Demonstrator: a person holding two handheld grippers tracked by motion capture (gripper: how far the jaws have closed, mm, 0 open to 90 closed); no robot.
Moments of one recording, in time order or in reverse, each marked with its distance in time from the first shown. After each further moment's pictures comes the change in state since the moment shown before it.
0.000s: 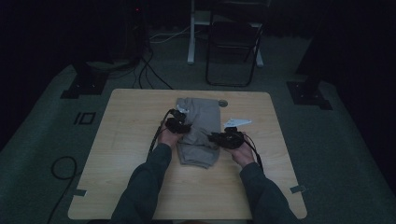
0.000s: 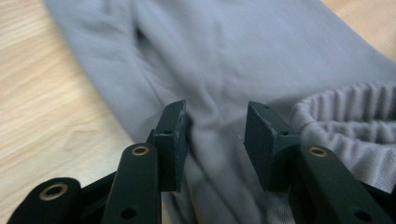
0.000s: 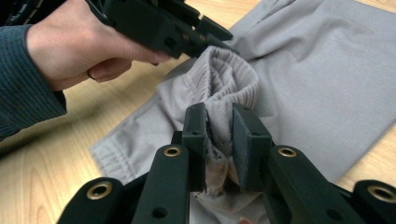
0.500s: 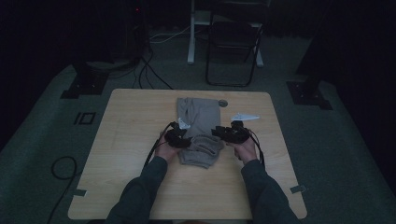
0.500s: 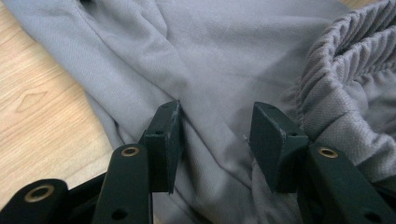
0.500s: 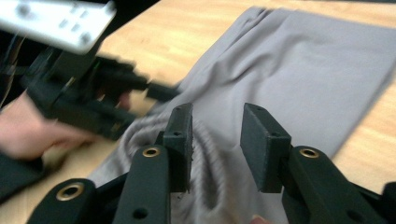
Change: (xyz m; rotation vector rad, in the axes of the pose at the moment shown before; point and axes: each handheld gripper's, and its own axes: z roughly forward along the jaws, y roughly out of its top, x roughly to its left) left arm -0.024 -0.040 -0.016 -0.029 -0.034 0.104; right arm -0.020 0.008 -0.011 -0.066 -0.014 0.122
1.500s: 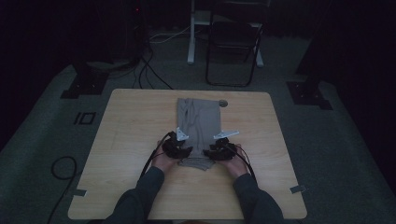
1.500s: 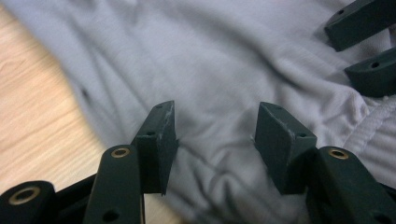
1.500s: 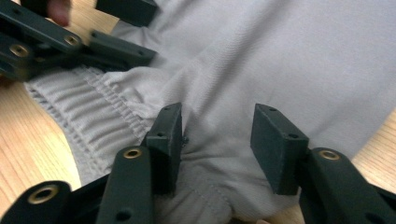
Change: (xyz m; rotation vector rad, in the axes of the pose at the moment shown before) left arm -0.020 -0.028 -0.021 -0.023 -0.023 0.016; right arm 0.038 -0.050 0.037 0.236 -0.123 -0.071
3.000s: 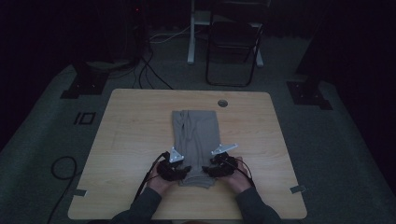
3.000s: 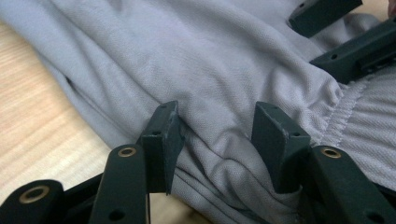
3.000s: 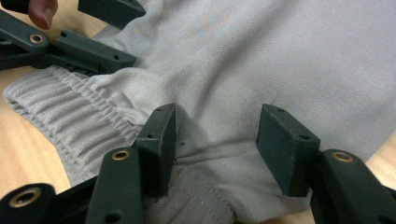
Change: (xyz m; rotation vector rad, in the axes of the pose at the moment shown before) left arm -0.048 -0.048 -0.043 -0.017 -0.083 -0.051; right arm 0.040 -0.030 -0.023 0.084 0.029 -0.069
